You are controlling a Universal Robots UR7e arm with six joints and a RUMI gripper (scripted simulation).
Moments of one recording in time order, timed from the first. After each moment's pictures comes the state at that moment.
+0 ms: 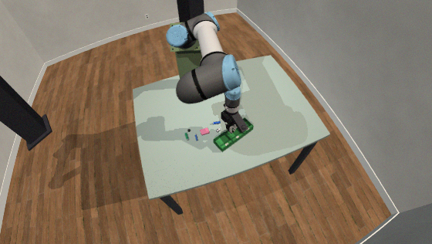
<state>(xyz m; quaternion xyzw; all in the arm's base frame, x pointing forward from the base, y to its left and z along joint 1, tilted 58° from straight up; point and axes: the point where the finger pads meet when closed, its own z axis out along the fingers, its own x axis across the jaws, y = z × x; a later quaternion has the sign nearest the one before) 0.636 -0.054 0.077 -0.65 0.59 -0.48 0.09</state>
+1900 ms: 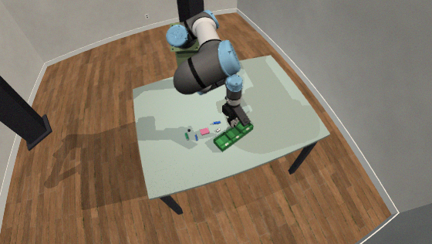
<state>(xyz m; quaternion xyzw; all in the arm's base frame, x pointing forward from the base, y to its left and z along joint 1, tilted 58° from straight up) 0.599 -0.024 0.100 -0.65 0.59 -0.48 0.09</state>
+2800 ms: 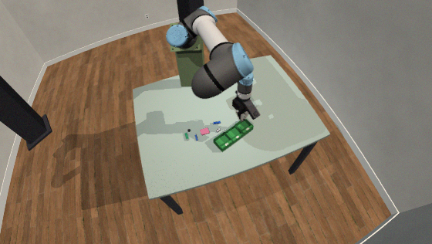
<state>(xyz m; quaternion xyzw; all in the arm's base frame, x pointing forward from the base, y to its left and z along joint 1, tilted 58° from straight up) 0.611 0.035 0.054 -0.65 0.59 -0.48 0.09</state>
